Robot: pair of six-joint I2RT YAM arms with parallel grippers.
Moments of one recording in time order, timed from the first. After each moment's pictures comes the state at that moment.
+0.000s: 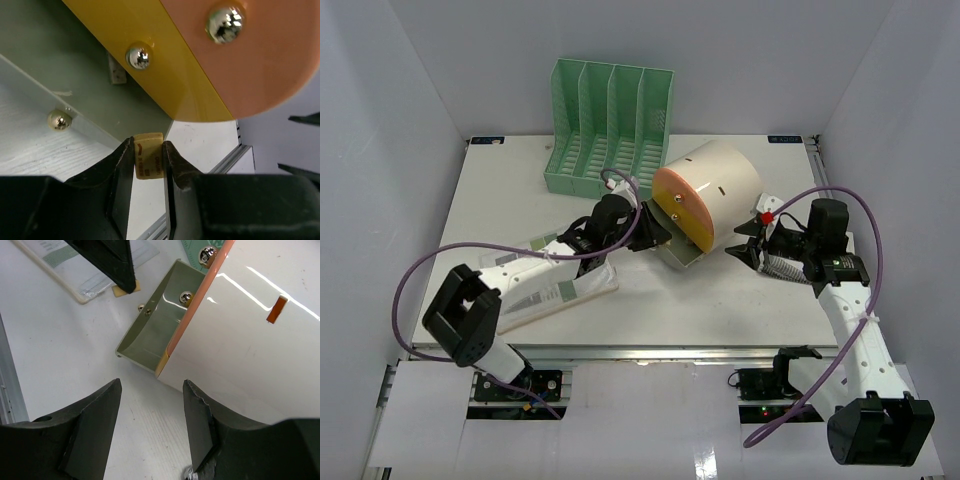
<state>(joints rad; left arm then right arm) -0.75 1.49 0.97 0.08 0.10 -0.83 0.03 0.92 0.81 -0.44 -1.00 -0.66</state>
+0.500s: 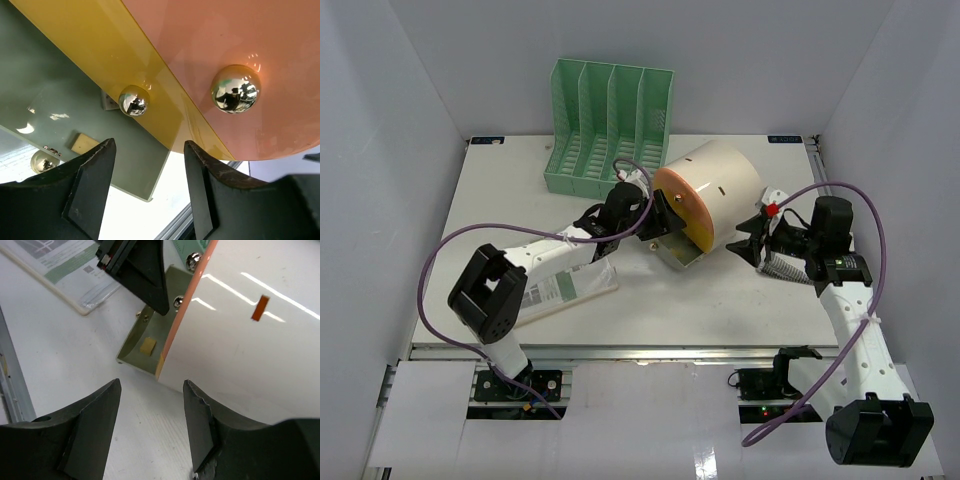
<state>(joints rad) -0.72 1.70 1.14 0.11 0.14 -0.86 0.02 0.90 0.82 -0.43 -1.00 -0.58</state>
